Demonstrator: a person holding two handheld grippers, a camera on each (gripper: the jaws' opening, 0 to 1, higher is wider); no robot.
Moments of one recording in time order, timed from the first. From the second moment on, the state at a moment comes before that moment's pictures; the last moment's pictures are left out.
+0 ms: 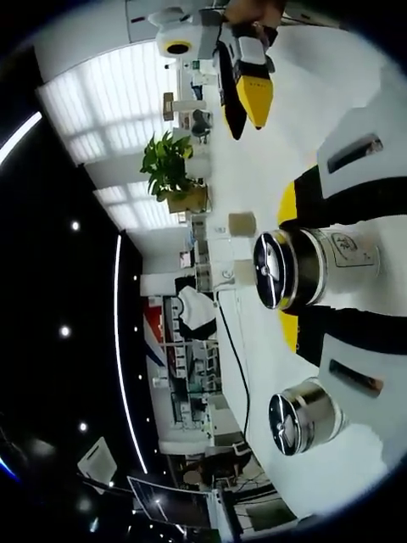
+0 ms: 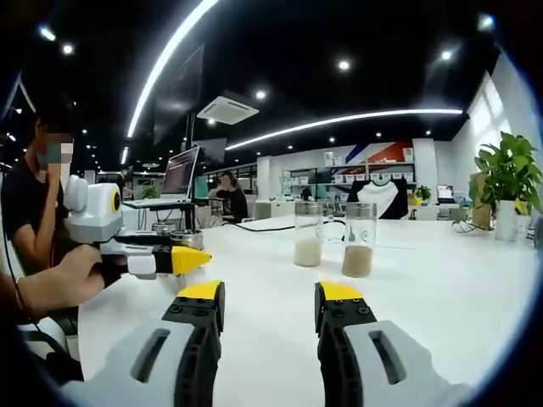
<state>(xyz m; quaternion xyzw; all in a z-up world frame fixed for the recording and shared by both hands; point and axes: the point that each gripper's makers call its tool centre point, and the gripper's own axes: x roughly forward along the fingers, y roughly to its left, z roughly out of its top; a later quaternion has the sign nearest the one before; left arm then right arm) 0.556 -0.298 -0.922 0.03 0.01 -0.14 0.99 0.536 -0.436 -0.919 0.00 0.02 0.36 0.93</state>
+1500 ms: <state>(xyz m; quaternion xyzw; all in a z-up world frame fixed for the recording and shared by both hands) 0.553 -0.326 -0.870 0.00 0.00 -0.19 0.98 0.545 -0.449 -0.901 0.02 0.02 0.36 0.93</state>
